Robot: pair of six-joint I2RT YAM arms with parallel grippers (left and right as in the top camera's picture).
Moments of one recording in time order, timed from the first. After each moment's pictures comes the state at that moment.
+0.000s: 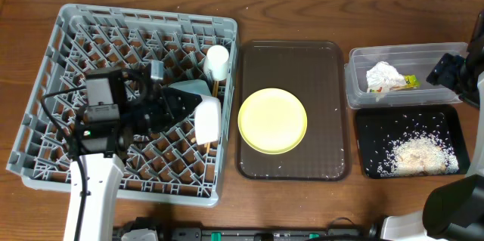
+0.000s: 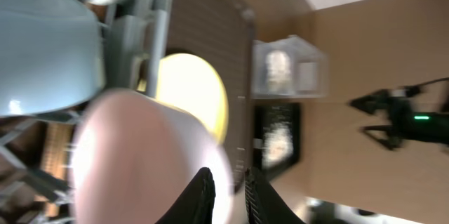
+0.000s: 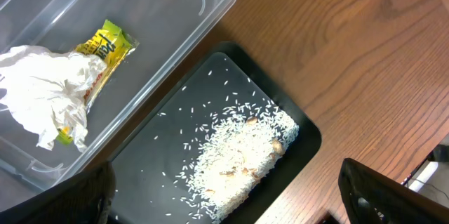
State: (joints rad) left arm 0.10 1.12 0.90 -0.68 0.90 -0.53; right arm -0.34 1.66 1.61 -1.26 0.31 0.36
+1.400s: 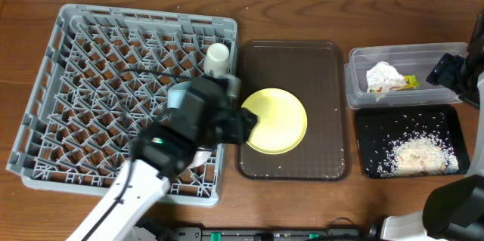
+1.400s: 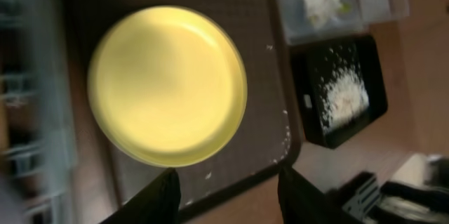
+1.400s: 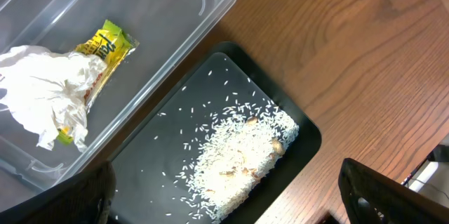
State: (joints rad) left arm -0.60 1.15 0.94 -0.59 0.27 -0.61; right arm -0.34 1.66 1.61 -1.26 0.31 0.36
